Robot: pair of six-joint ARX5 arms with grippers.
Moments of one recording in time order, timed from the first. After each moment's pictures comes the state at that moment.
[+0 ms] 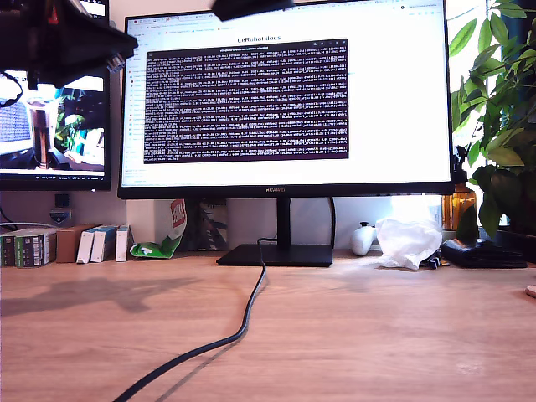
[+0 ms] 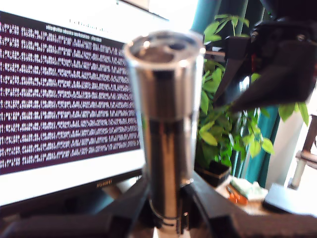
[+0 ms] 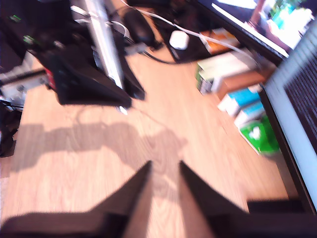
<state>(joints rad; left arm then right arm) -0.08 1.42 0.61 1.06 0.87 -0.39 0.52 1.89 2.08 -0.94 -0.62 -0.62</state>
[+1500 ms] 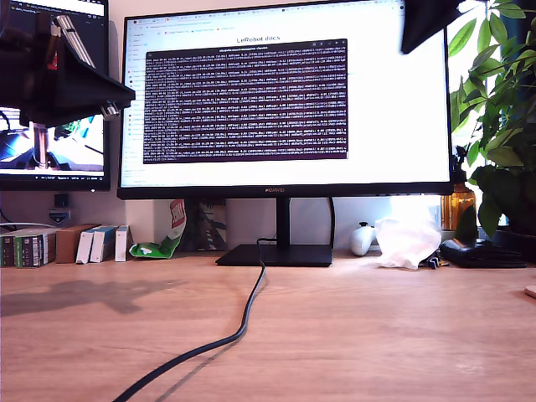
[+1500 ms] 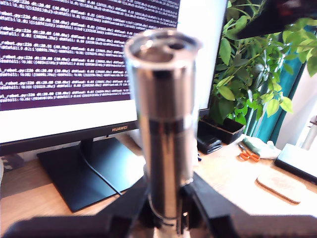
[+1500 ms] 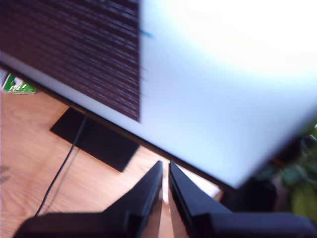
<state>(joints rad) -0.07 1.42 0.61 0.80 0.86 -0.22 0.17 1.65 1.83 -0.82 -0.11 -0.16</state>
